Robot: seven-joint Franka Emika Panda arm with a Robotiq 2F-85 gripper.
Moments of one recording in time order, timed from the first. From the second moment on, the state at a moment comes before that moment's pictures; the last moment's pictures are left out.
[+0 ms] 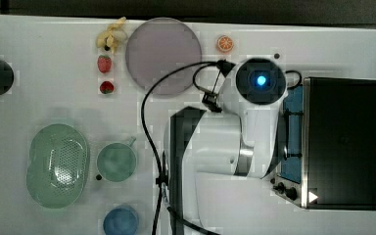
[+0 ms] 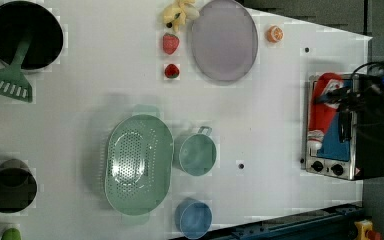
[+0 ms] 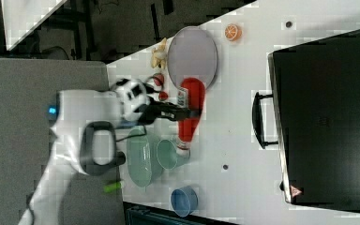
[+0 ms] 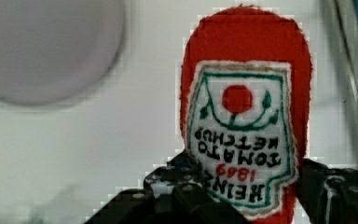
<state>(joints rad) -0.55 0.11 0.41 -2.11 -0.09 0.59 -0.54</state>
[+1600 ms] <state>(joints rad) -0.49 0.33 0.41 -2.28 -0.09 0.90 -0.55</state>
